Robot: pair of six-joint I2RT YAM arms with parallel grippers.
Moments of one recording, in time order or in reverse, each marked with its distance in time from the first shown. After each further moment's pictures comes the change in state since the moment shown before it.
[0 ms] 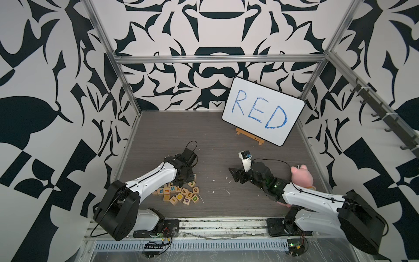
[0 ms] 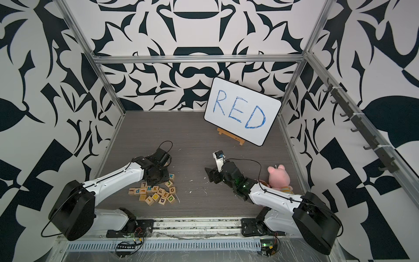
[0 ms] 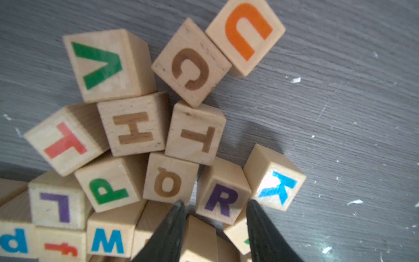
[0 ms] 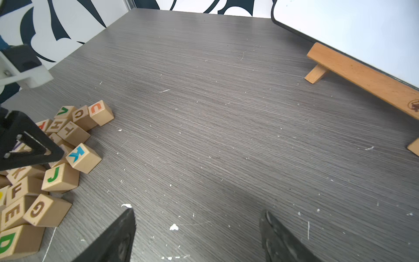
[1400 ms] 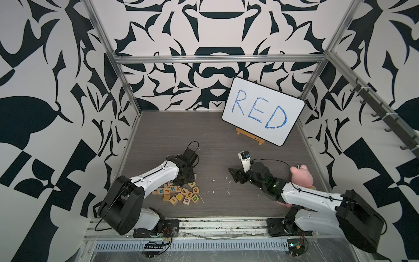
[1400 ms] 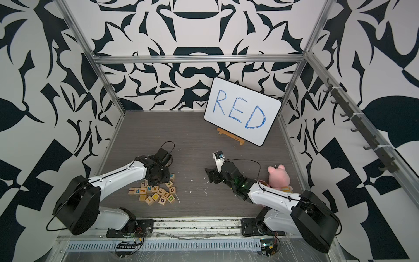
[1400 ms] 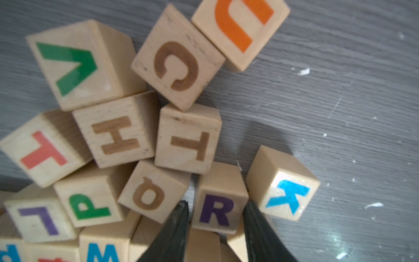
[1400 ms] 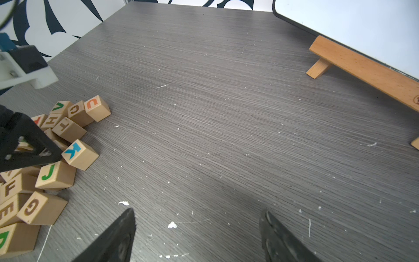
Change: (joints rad) left arm 0.000 0.065 0.011 0.004 0.001 0.048; right arm 0.000 0.019 0.001 0.000 0.000 0.000
